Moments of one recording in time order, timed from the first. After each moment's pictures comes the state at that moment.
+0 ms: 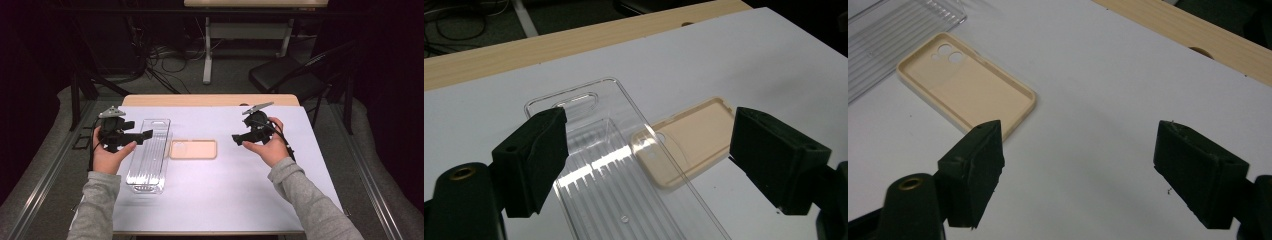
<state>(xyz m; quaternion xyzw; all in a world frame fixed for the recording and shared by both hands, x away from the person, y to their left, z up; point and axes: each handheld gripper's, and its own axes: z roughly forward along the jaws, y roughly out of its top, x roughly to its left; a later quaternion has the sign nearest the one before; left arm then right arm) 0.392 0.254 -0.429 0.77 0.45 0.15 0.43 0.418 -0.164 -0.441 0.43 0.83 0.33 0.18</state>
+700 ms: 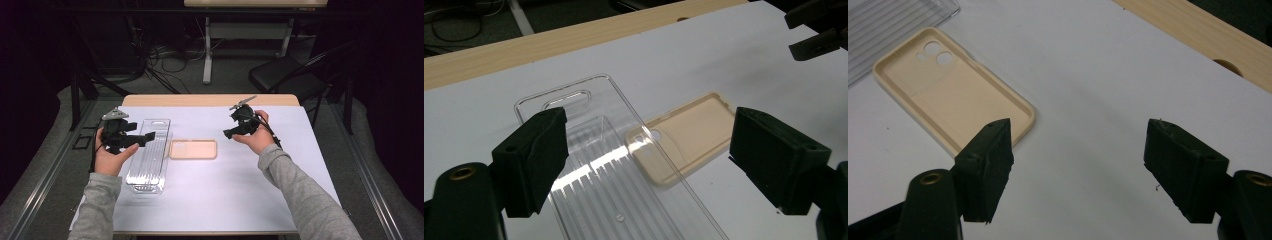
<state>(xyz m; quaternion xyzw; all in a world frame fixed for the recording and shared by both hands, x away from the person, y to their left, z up) 0.390 0.248 -0.433 0.77 0.44 0.15 0.43 0.456 -0.136 -0.457 0.41 0.85 0.30 0.16</state>
